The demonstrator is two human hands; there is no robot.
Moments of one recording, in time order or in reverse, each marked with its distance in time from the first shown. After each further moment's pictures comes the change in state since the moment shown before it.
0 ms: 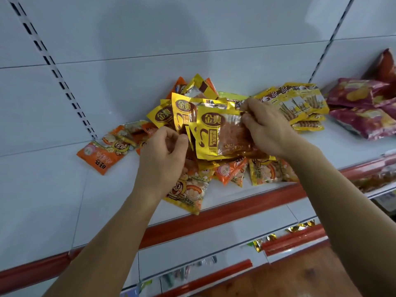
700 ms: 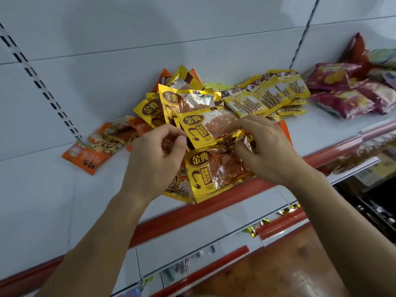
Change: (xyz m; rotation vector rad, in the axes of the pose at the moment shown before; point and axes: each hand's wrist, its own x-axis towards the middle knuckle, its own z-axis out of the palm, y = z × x) left_hand -0.014 0.010 -0.014 0.207 -0.114 0.280; right_hand -0.076 -0.021 0.006 -0.064 0.075 -0.085
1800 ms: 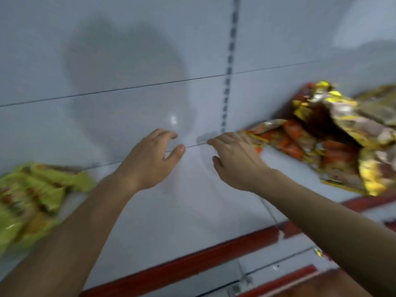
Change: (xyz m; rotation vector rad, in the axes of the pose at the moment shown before) left_hand -0.029 -0.198 -0.341 0.590 -0.224 -0.044; right_hand 0.113 -0.332 0.215 -0.284 -0.223 -0.094
